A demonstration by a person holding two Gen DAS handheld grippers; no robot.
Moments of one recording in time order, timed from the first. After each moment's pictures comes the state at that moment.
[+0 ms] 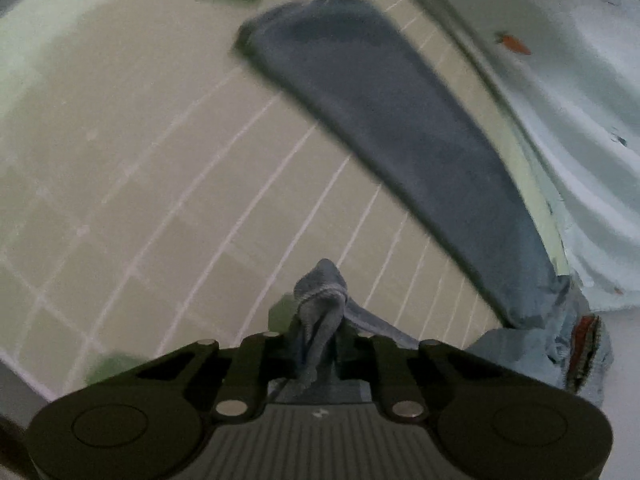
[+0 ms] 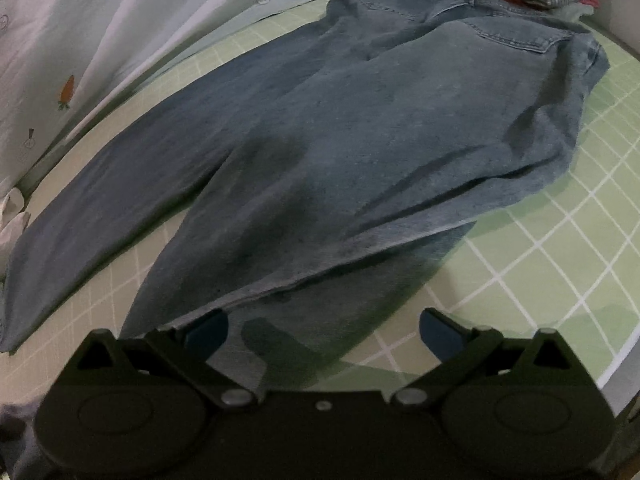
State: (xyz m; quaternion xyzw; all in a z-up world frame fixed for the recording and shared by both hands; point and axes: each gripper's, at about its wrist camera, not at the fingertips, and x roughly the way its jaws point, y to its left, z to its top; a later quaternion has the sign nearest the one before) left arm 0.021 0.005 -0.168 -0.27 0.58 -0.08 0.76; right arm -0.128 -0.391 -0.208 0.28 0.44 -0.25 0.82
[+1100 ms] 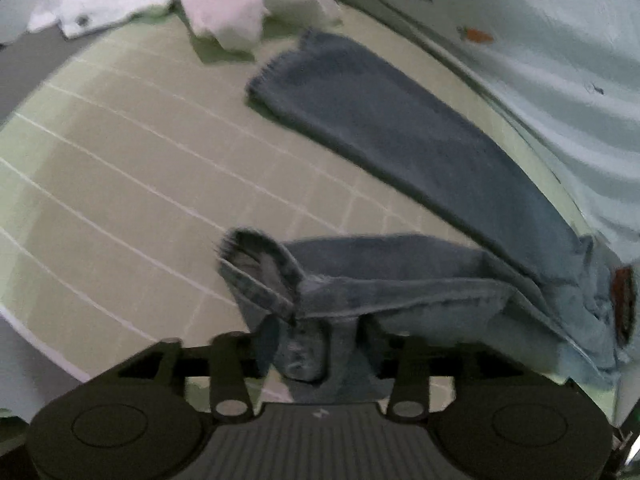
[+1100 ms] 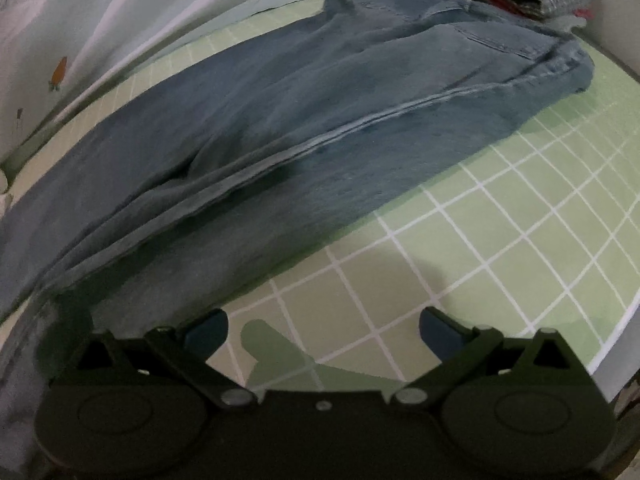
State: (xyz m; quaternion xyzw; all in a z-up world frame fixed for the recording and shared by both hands) left arm -0.021 0.020 -0.150 -0.17 0.54 -0.07 0.82; right arm -0.127 -0.373 -0.211 0.25 0.45 -0.27 0.81
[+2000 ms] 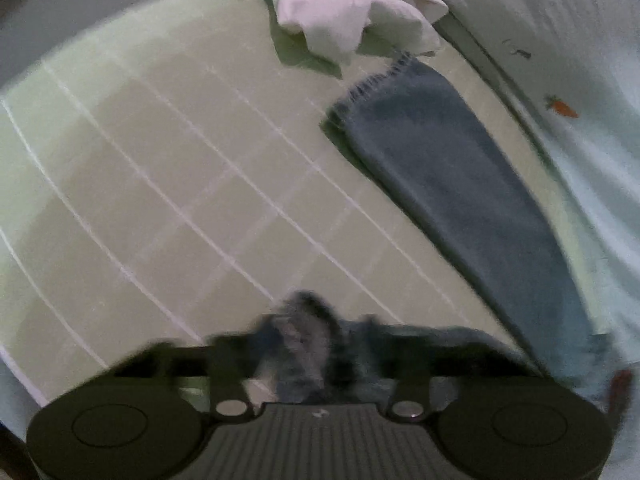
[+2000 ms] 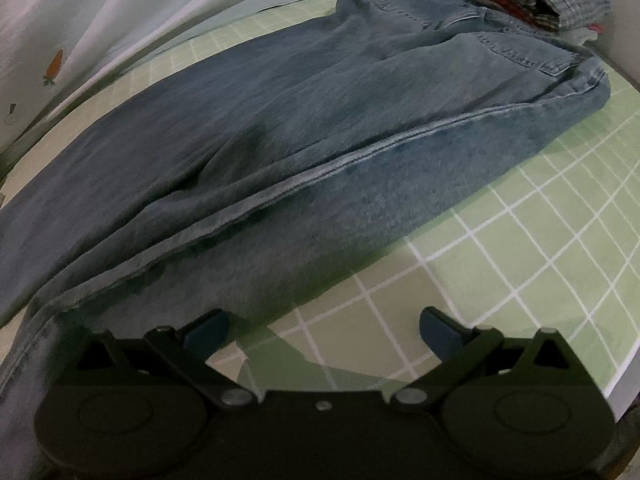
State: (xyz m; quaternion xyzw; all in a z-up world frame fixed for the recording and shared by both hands) left arm 0.044 0.055 -0.176 -0.25 0.54 0.01 0.80; right arm -0.098 -0.370 -0.214 0.24 0.46 -0.28 0.81
